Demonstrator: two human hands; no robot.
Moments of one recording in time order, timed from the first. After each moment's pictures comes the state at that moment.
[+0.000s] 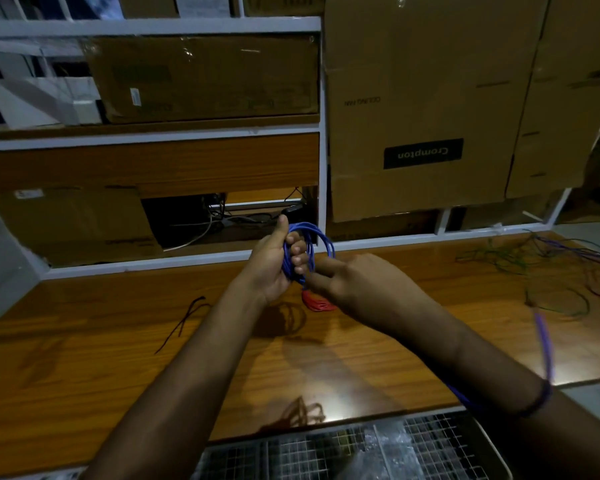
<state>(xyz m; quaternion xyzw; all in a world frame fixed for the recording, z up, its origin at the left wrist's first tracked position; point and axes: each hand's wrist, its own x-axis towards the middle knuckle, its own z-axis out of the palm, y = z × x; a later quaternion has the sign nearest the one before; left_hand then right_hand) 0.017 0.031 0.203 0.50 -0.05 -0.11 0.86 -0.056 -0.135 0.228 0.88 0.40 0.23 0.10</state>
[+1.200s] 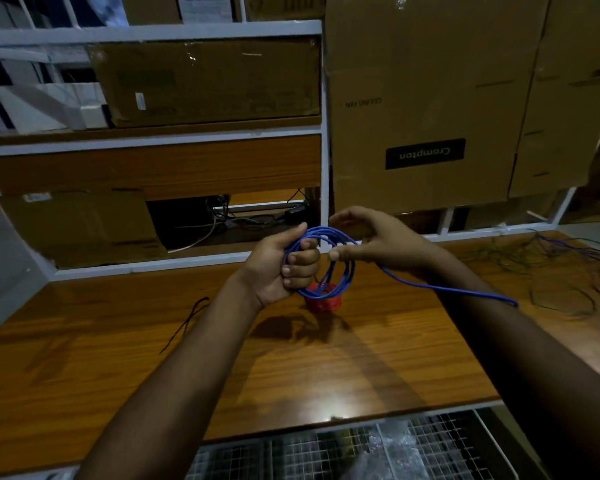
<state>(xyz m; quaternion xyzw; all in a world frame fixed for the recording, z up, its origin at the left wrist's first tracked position) 0.013 0.043 0.208 0.43 -0.16 -0.34 0.82 -0.003 -0.173 0.252 0.88 0.23 0.00 -0.41</state>
